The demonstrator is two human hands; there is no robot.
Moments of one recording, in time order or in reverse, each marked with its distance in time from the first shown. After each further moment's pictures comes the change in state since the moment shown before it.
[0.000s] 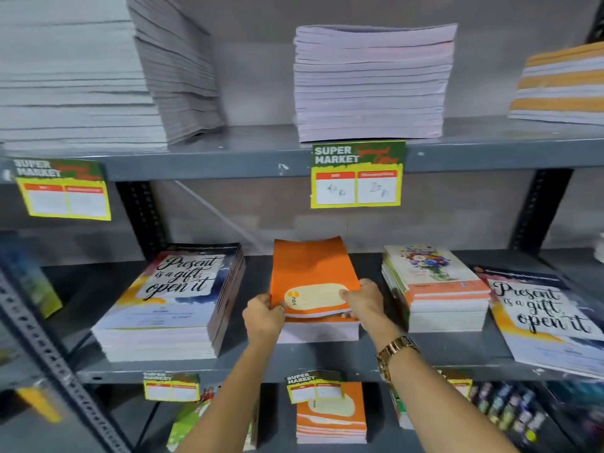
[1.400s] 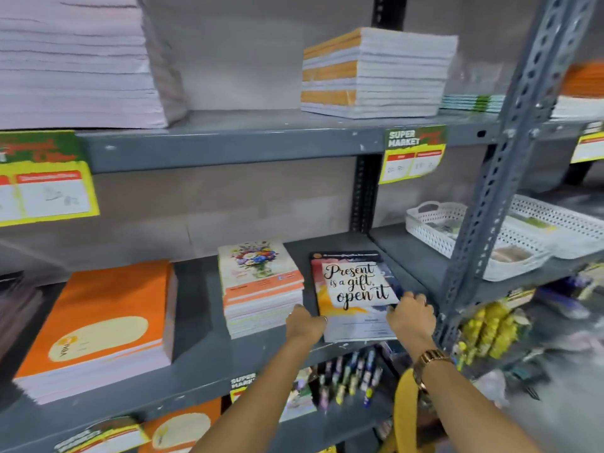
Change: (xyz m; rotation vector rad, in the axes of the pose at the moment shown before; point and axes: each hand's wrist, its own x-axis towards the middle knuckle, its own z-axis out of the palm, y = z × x) left_hand -0.161 0.107 0.311 0.173 -0.682 -0.005; right_hand 0.037 0.167 -0.346 -0.786 0.462 0.246
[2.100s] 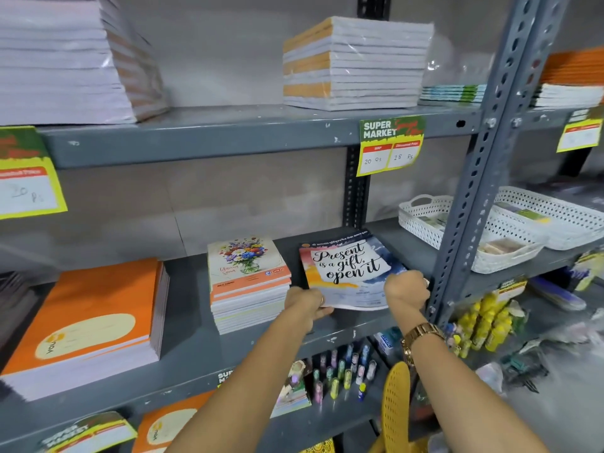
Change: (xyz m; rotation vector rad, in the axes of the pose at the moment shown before) left_hand 0.001 0.043 0.018 -0.568 -0.045 -0.165; right_hand 0.019 -0.012 -0.029 0.575 0.157 0.254
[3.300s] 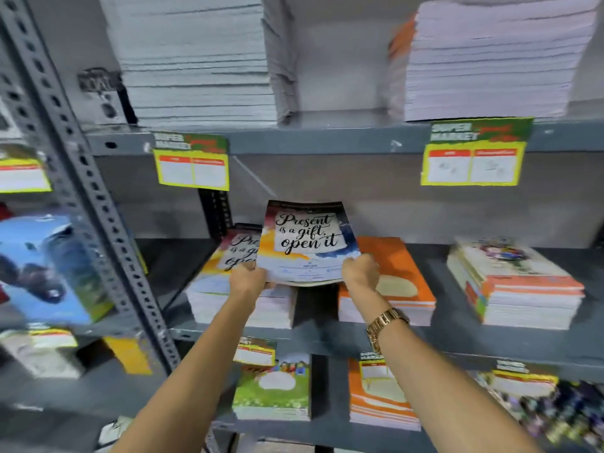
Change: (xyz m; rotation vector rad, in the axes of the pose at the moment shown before) left_hand -0.108 0.015 -0.553 -0.046 0.734 0.333; right_hand -0.460 -0.200 0.208 0.167 -0.619 -0.369
